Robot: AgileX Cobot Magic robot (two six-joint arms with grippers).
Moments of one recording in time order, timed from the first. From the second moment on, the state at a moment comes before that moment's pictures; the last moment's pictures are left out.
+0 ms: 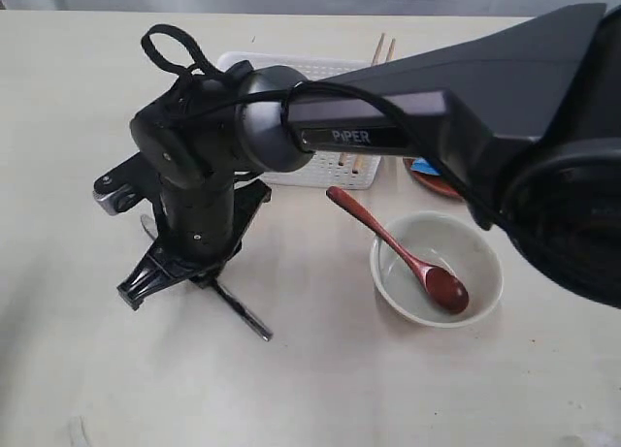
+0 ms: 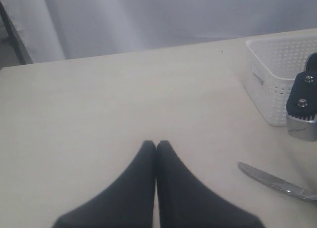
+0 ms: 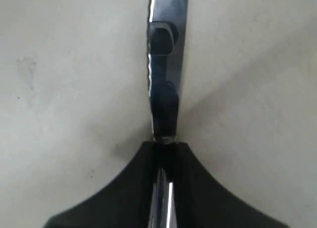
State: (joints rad) left arm -0.14 0.00 0.00 0.11 0.35 -0.04; right arm 1.04 2.22 -1.57 0.05 0.87 0.11
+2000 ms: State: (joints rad) left arm -0.14 0.00 0.00 0.11 0.35 -0.04; right arm 1.04 1.94 -1.07 -0.29 0.37 1.20
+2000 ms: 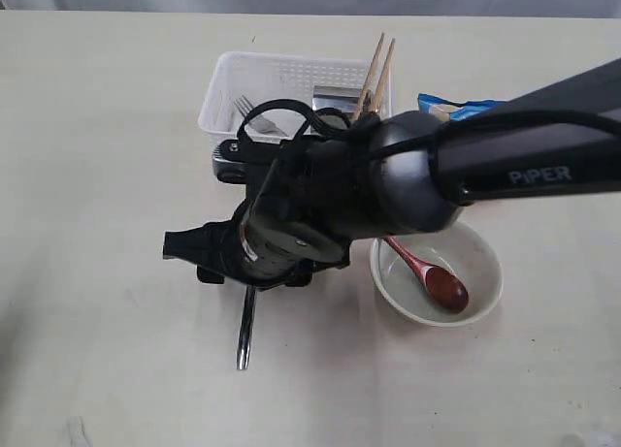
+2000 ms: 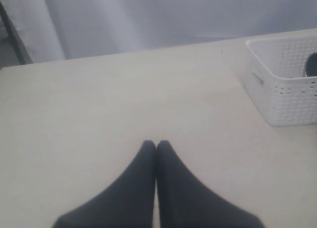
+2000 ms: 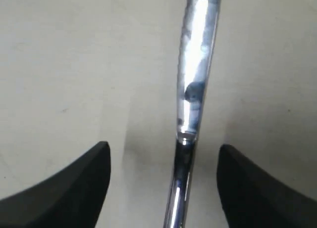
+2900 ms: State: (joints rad) left arm -0.14 0.00 0.00 0.11 0.35 -0.04; right arm 0.39 1.86 -1.73 0.06 0.93 0.19
